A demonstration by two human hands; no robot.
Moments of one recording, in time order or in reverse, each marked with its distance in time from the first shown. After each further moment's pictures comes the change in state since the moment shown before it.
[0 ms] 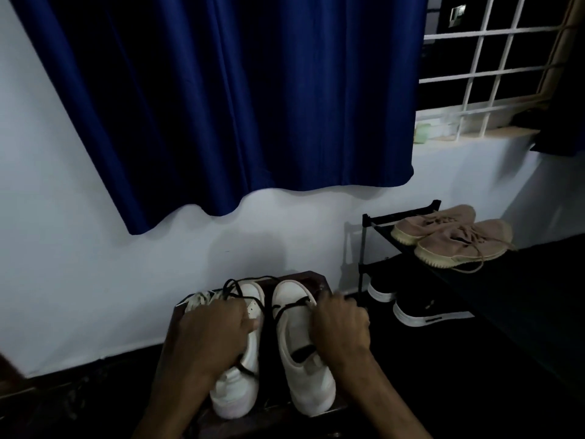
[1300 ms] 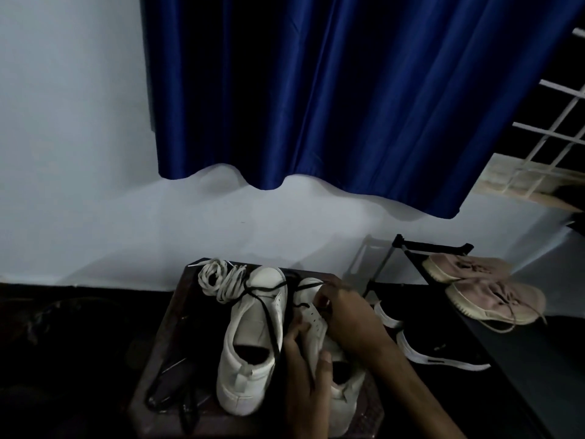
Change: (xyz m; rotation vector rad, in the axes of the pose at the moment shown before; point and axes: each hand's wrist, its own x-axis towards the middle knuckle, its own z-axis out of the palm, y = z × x) left_hand -0.023 0.079 0.134 -1.468 0.483 -0.297; right_hand 0.070 -0.008 0.042 0.215 -0.098 -0.416
